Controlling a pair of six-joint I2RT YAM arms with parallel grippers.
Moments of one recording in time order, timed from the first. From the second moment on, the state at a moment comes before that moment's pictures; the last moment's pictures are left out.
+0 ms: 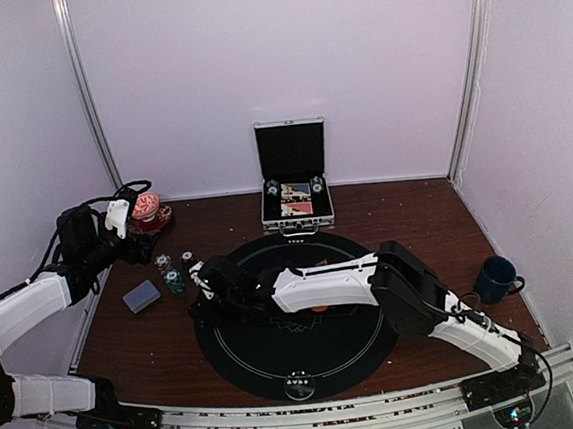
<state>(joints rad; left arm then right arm) -0.09 1.11 0.63 0.16 0.19 0.33 1.15 2.62 2.16 -0.16 0.12 0.24</state>
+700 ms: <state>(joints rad) -0.09 1.11 0.63 0.16 0.19 0.33 0.97 2.03 1.44 -0.31 0.30 0.30</state>
